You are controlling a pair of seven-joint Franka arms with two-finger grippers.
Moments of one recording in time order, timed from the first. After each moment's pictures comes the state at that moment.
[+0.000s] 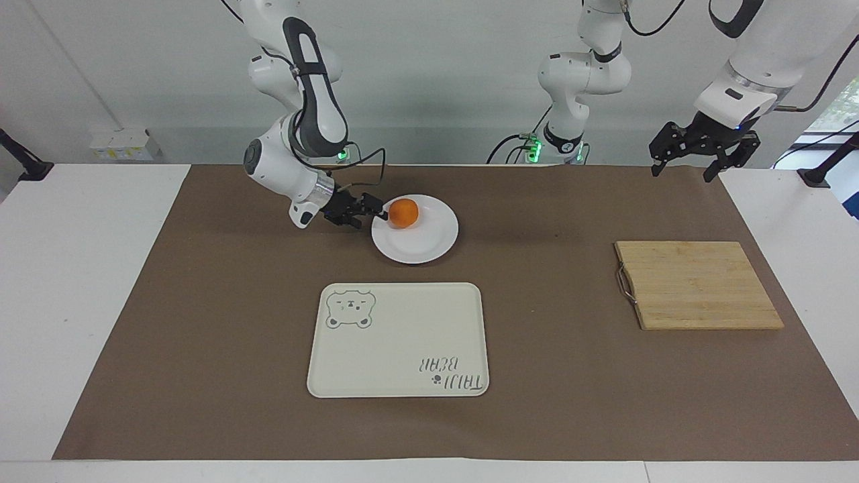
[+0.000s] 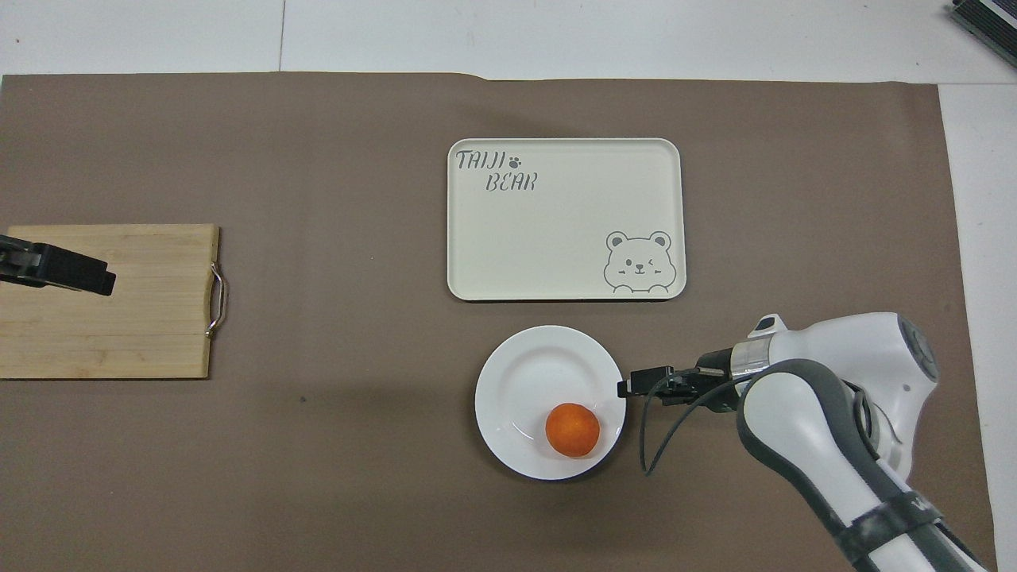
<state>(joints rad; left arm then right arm) -0.13 -0.02 0.07 -1.53 -0.02 1.50 0.14 0.30 -0.03 -0.06 -2.49 0.90 2.24 -0.30</state>
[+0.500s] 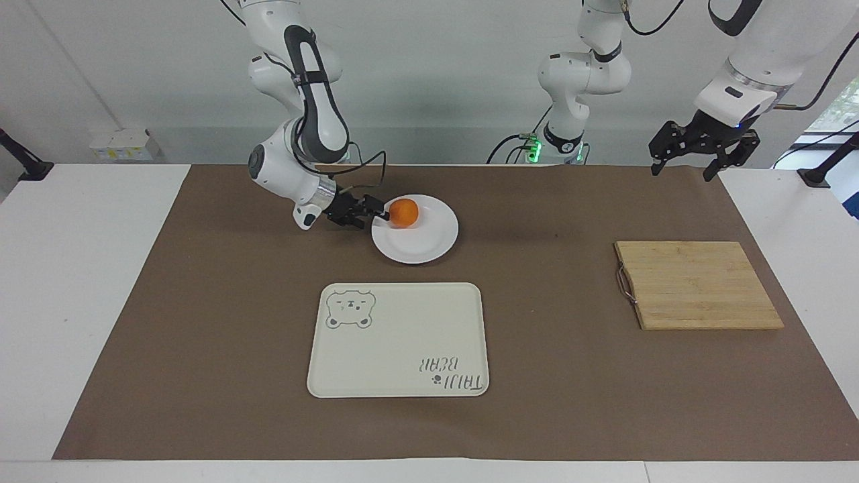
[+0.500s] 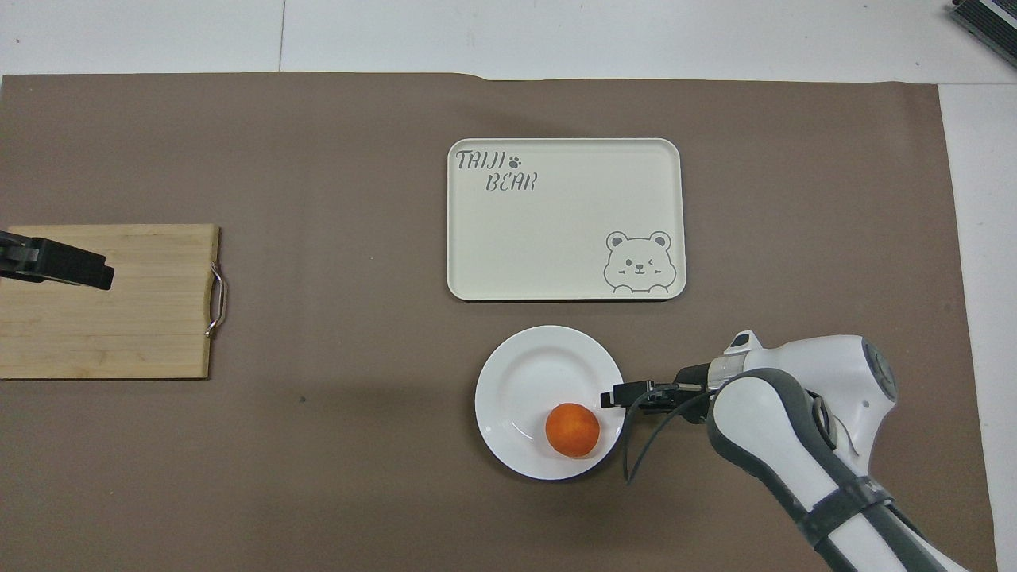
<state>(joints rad) -0.13 -0.02 0.07 -1.53 -0.02 1.50 0.14 0.31 -0.03 -0.06 -2.53 0.97 2.24 -0.34</state>
